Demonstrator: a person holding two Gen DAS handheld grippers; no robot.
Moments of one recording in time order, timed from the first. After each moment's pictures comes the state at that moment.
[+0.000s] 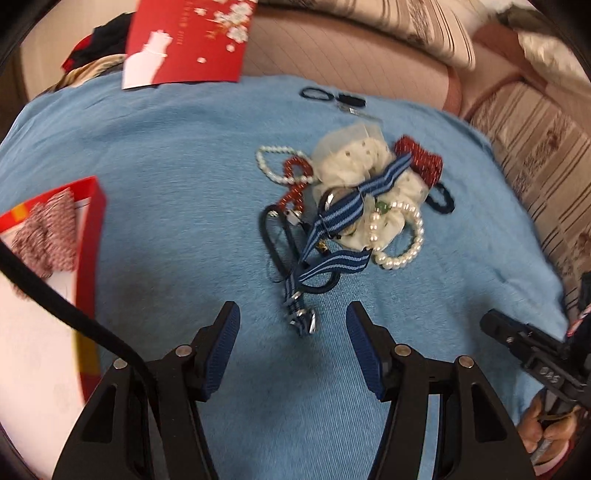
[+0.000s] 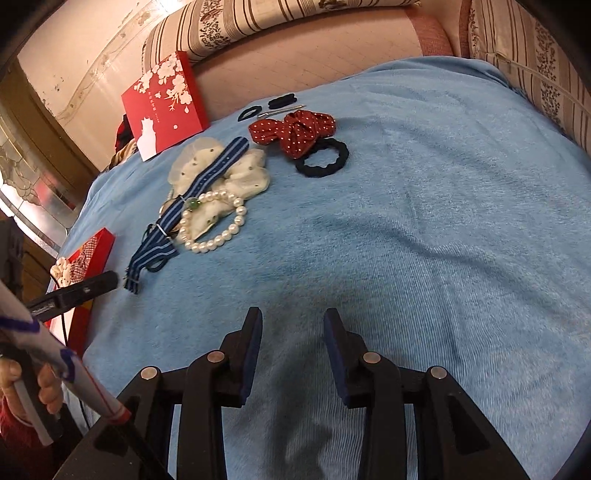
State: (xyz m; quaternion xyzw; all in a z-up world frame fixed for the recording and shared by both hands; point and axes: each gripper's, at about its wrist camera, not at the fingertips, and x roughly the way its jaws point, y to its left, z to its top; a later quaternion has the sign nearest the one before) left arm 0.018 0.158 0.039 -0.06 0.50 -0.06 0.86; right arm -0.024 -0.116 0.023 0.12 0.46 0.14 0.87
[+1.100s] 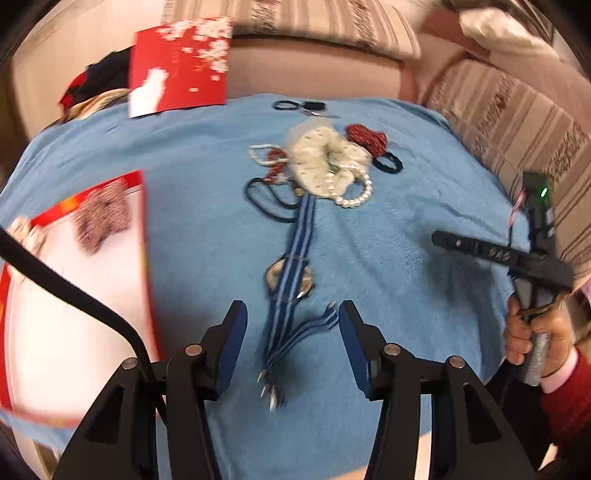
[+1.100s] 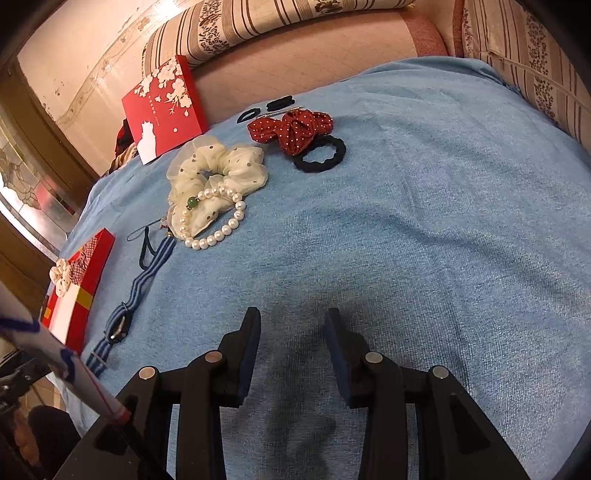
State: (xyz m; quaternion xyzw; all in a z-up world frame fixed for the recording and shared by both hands) left arm -0.089 0.164 0.079 0.00 0.47 -0.10 0.88; right arm -0.030 -0.117 0.025 0.14 0.46 0.15 0.87
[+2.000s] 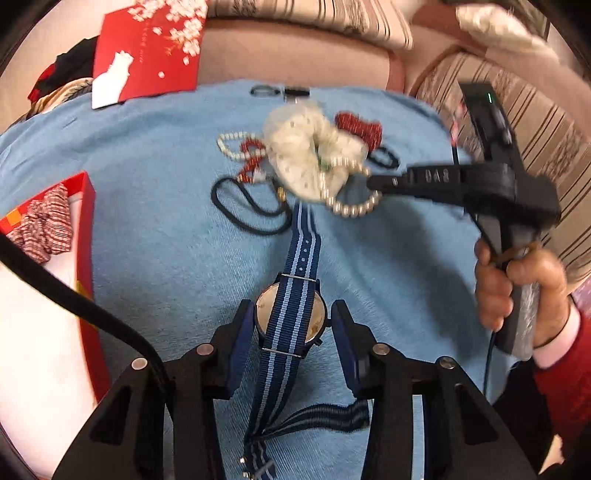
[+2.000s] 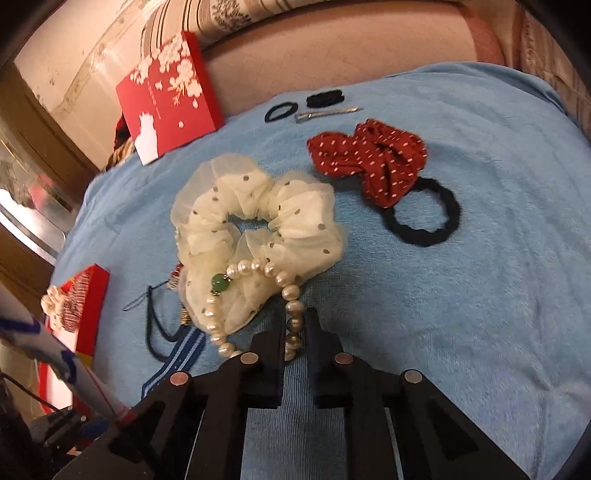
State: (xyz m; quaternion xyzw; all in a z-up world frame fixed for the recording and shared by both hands) left arm -0.050 0.166 0.054 -0.04 0.47 -0.15 0.87; right arm 0.064 -0.047 0.033 0.12 0.47 0.15 0.86
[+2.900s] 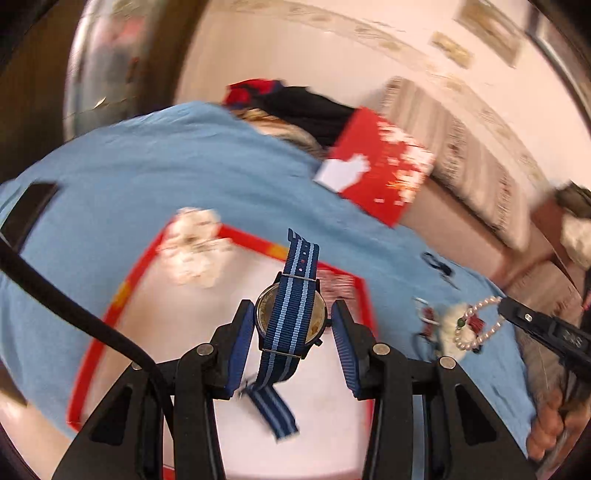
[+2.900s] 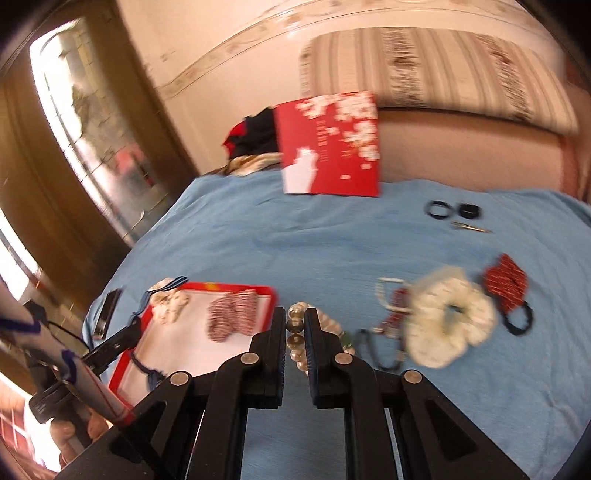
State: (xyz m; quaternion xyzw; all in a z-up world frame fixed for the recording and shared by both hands) left arm -0.114 0.415 0.120 -0.24 0.33 0.11 0.91; right arm -0.006 0.131 0.168 0.03 0.38 0.29 0.88
